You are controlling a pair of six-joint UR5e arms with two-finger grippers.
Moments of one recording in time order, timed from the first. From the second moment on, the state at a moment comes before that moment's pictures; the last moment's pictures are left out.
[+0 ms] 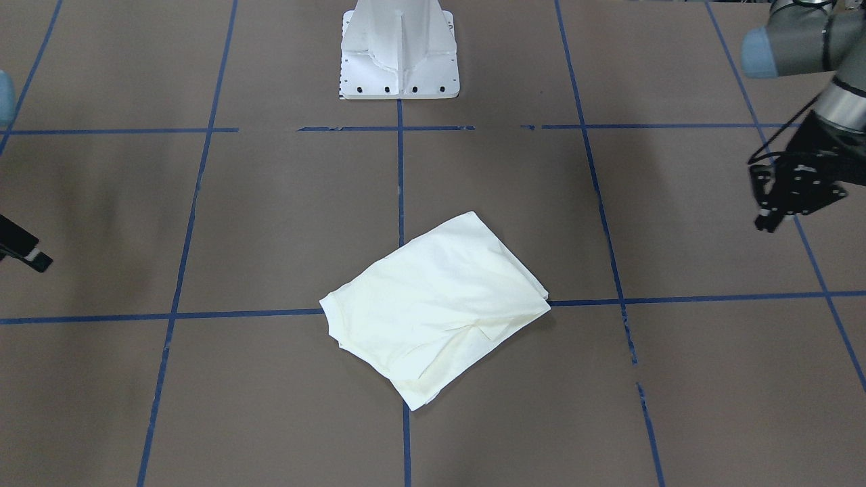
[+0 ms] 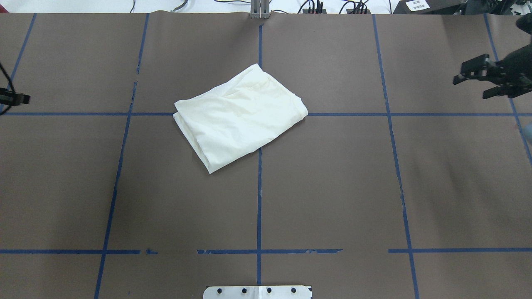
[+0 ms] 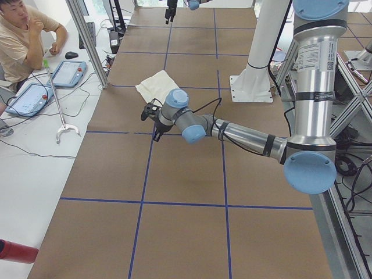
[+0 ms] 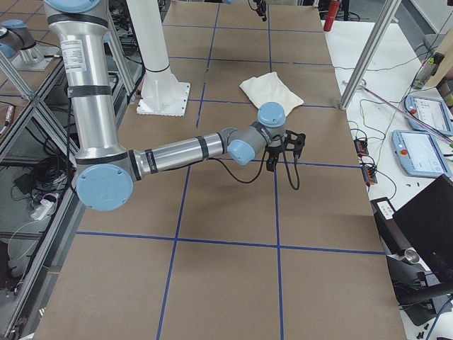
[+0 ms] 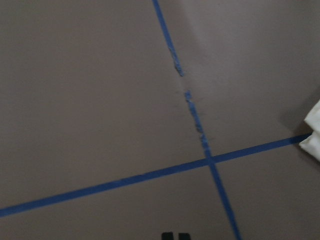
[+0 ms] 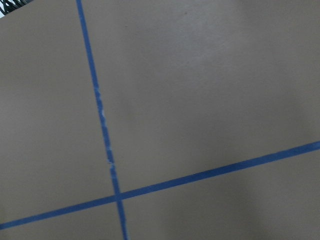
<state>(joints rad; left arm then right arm) -1.22 -1.54 -1.81 -2.16 -2.12 -0.45 1.25 -1.50 1.71 -1.09 2.34 0.99</state>
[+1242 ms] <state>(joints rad) -1.58 -1.56 -1.76 -1.53 -2.41 0.04 1.52 -1.62 1.87 -1.69 2.32 0.18</state>
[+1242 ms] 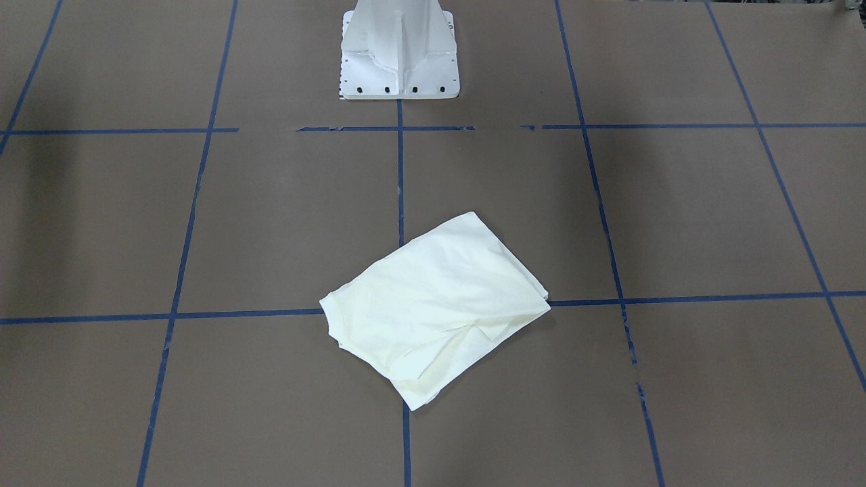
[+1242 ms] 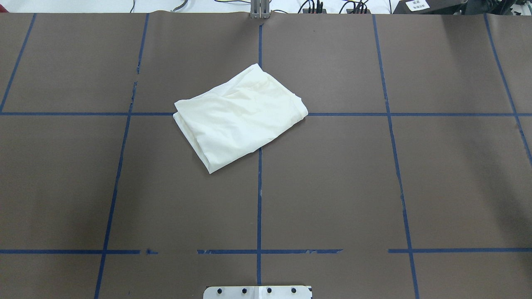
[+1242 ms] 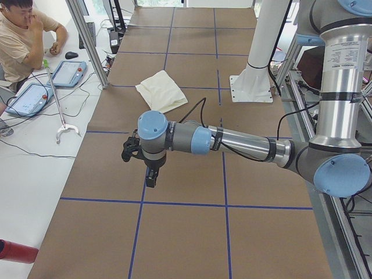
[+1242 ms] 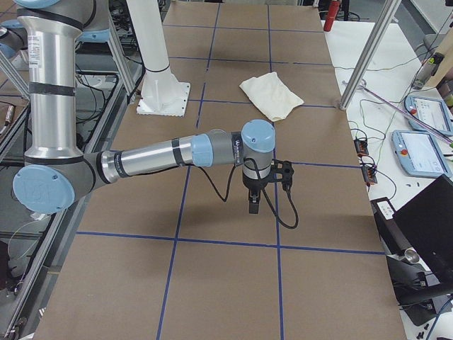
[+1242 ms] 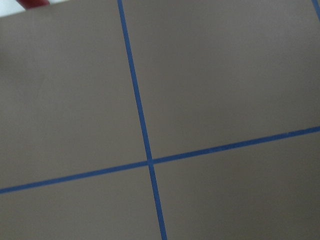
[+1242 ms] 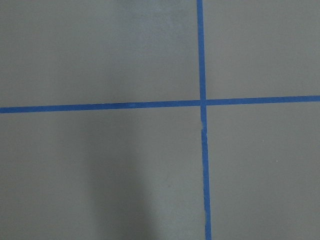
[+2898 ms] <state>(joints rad) -1.58 -1.51 -1.78 -1.58 -2.42 0.05 1.48 -1.65 1.87 -1.70 2.32 0.18</state>
